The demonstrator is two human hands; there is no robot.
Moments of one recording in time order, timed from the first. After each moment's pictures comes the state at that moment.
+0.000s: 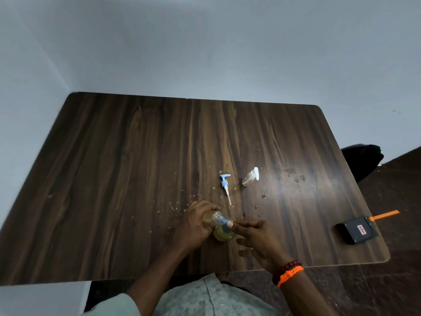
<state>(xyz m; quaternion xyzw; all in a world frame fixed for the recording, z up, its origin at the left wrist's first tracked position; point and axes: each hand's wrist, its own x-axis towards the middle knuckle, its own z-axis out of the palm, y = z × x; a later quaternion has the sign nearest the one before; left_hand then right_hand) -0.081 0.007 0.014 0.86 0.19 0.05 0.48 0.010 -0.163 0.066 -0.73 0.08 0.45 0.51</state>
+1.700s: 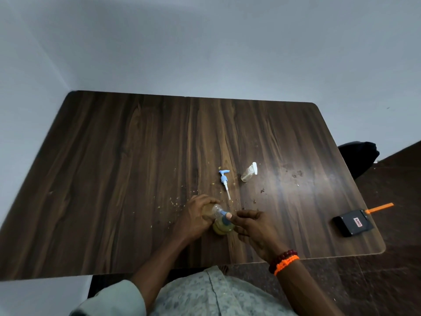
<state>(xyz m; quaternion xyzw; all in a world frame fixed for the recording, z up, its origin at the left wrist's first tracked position) -0.082 0.009 0.019 0.85 0.19 0.04 0.49 0.006 -0.160 0.064 -0.73 0.09 0.42 0.53</state>
